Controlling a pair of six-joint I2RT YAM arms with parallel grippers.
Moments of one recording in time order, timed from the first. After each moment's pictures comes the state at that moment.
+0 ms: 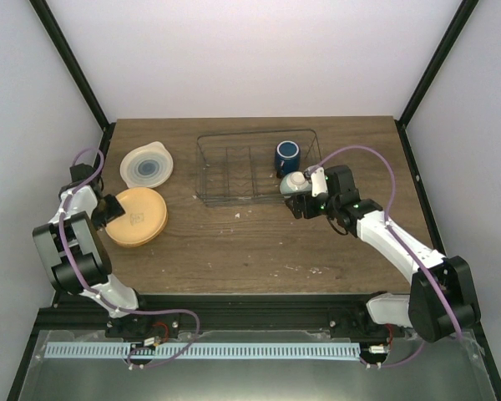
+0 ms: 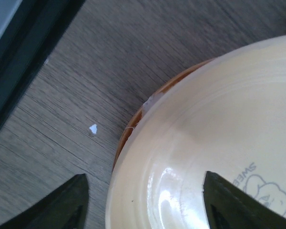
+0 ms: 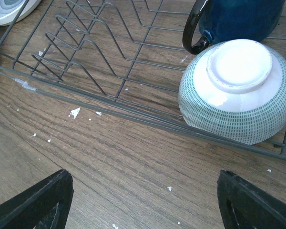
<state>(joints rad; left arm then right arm) 0.42 1.61 1.04 -0.72 -0.07 -0.24 0.37 1.27 0.80 -0.27 -0.29 0.12</state>
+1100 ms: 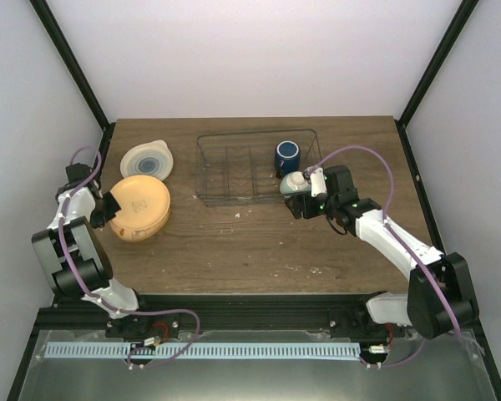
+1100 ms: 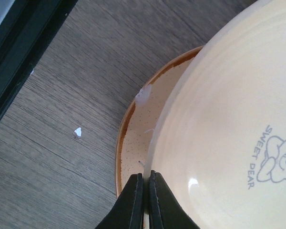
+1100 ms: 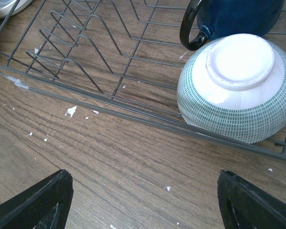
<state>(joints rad) 0.43 1.57 1.04 -0.71 0.01 -0.21 0.37 1.28 0.80 -0.27 -0.28 0.12</state>
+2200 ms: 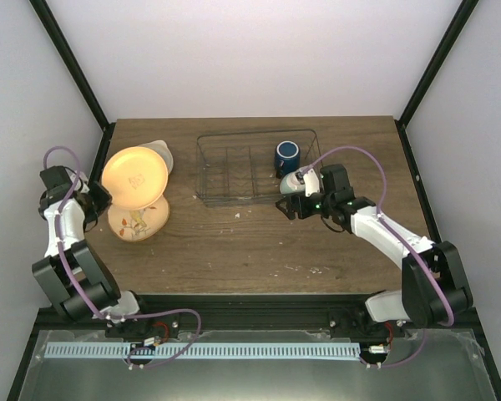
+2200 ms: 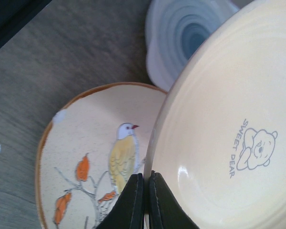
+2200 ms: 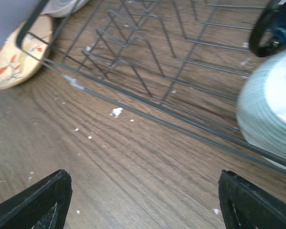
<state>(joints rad) 0.55 1.37 1.00 -0.61 0.43 -0.33 0.37 1.36 0.80 -0.17 -0.50 0.12</state>
